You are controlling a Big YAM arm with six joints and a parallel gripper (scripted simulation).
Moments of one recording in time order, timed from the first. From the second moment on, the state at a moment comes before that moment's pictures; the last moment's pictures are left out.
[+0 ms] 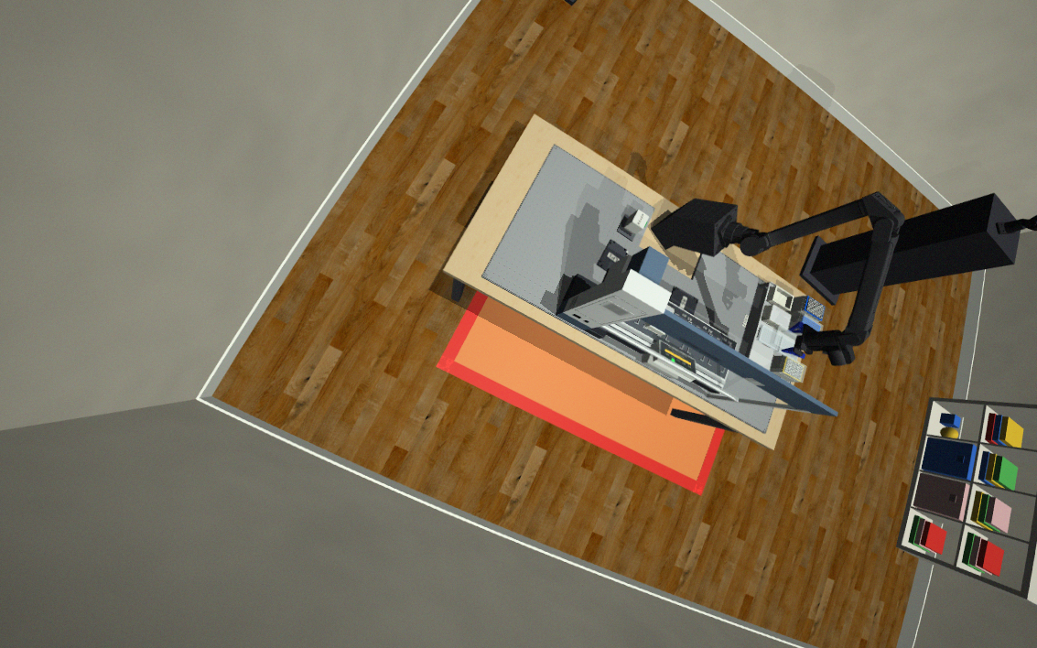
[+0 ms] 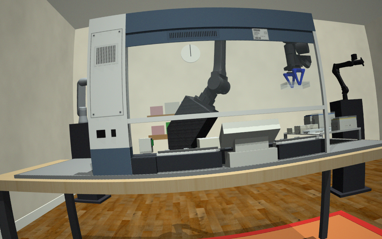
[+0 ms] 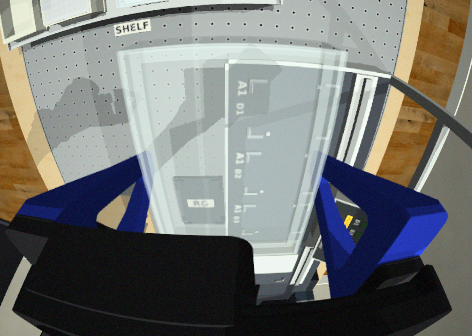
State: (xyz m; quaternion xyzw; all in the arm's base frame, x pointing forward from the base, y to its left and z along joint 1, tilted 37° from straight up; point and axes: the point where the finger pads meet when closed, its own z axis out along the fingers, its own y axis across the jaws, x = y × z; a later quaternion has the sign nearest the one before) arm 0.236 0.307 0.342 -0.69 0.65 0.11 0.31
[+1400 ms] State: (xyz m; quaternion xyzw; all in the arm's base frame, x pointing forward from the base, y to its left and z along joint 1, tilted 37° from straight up) arm 0.214 0.439 0.428 -0.70 0.63 0.11 0.31
